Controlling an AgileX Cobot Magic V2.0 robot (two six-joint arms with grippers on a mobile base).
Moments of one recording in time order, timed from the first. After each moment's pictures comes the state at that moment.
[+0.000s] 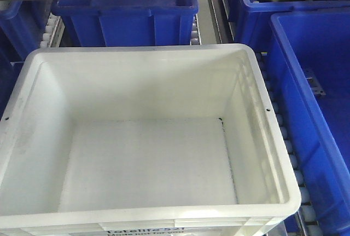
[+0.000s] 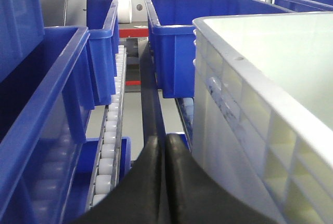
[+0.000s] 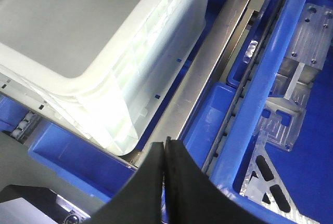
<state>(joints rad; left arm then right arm) 0.00 -0.01 0.03 0.02 0.05 -0.02 0.54 0.36 -0.75 -0.07 1.15 -0.03</state>
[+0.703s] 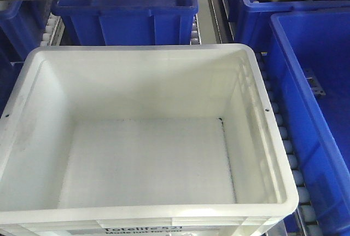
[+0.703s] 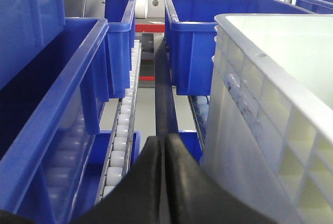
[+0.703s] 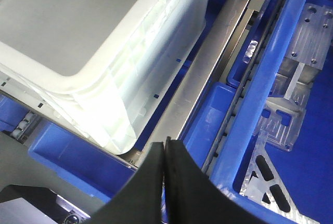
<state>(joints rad) 0.04 -0.01 0.03 0.09 0.06 -0.13 0.54 0.36 -0.75 -0.07 1.15 -0.03</state>
